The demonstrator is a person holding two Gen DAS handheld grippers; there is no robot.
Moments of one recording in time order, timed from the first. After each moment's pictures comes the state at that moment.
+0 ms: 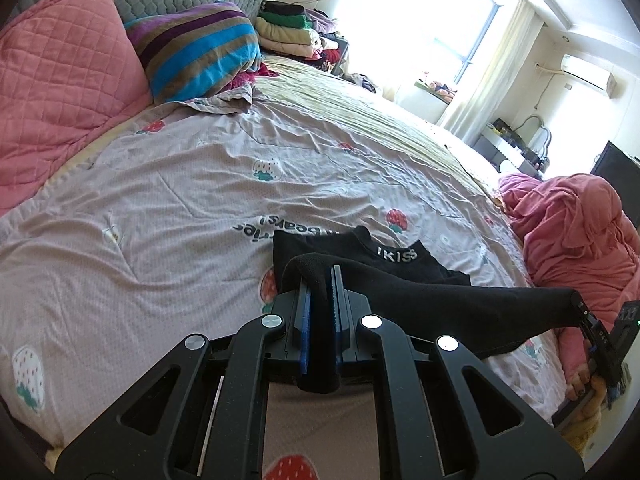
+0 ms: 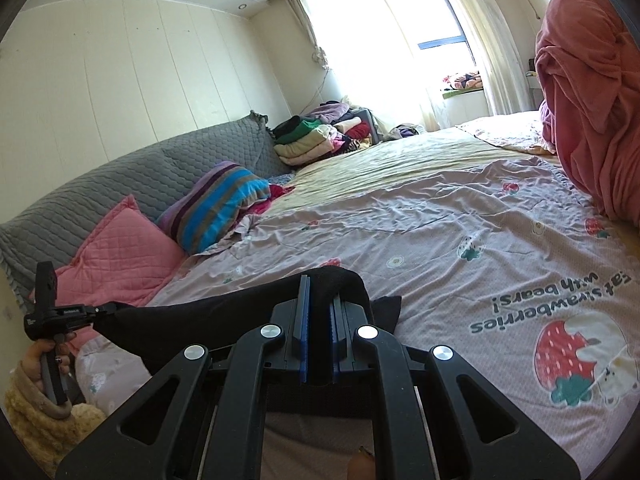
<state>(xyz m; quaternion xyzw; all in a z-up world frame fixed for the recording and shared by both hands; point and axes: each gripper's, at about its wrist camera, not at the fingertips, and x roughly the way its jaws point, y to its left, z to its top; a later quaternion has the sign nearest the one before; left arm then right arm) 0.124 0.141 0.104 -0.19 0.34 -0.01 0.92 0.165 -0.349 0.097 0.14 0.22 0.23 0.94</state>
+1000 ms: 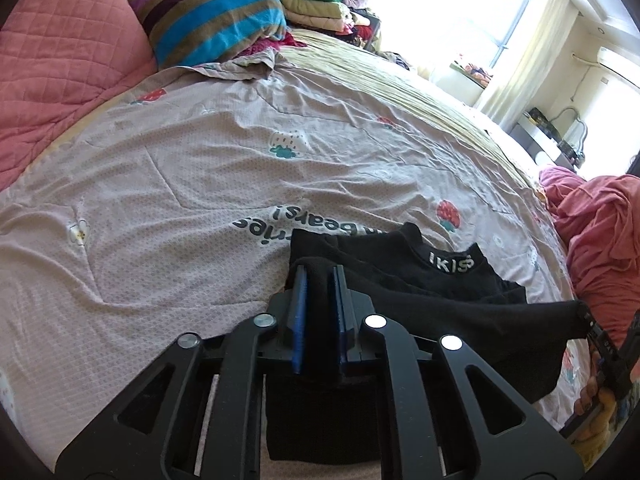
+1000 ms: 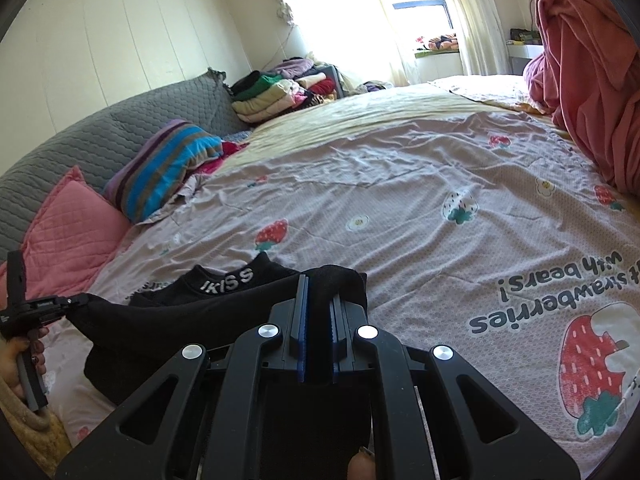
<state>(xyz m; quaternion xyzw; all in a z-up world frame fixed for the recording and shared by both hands) 0.206 0.140 0.041 -0.18 0.39 0.04 0.90 0.258 -0.326 0.024 0.11 0.31 0.17 0.93</state>
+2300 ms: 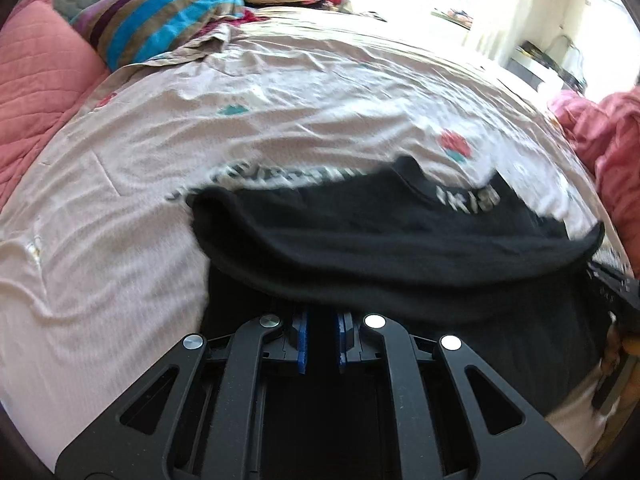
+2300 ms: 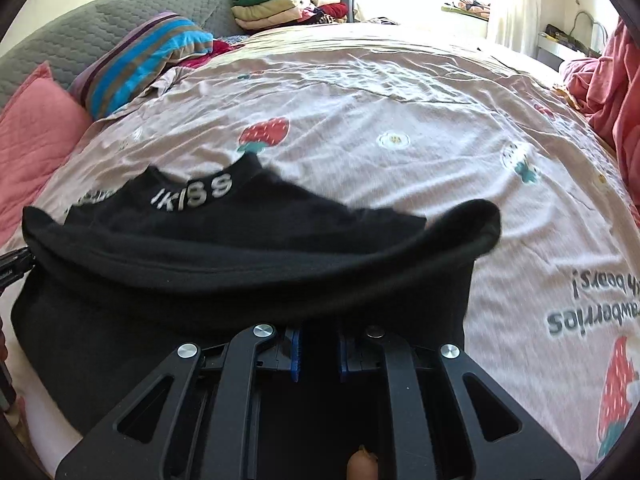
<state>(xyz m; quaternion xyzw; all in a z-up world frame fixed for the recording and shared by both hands) 0.245 0.088 -0.012 -0.09 0.44 0.03 0.90 0.320 -0.241 -0.040 -0.02 0.43 0.16 0.89</state>
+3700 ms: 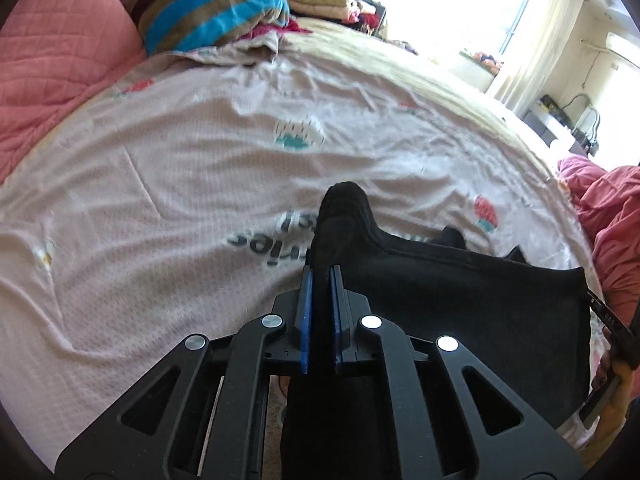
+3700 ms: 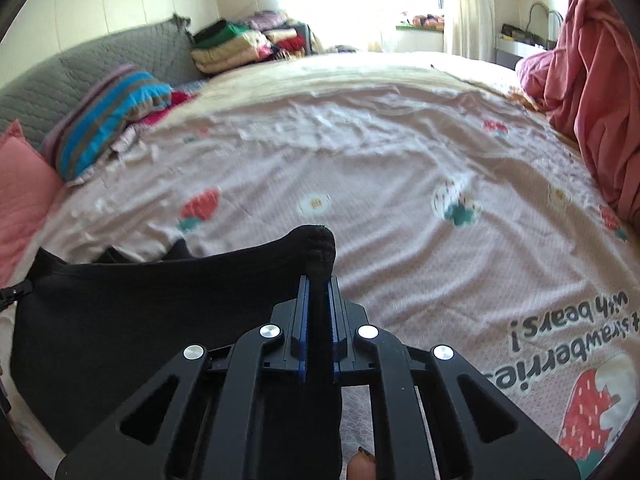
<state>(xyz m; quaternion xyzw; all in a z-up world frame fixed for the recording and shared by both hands) 0.257 0.150 -0.008 -0.17 0.41 0.05 0.89 0.349 -0.297 -0.021 0.03 0.39 0.09 0.92</state>
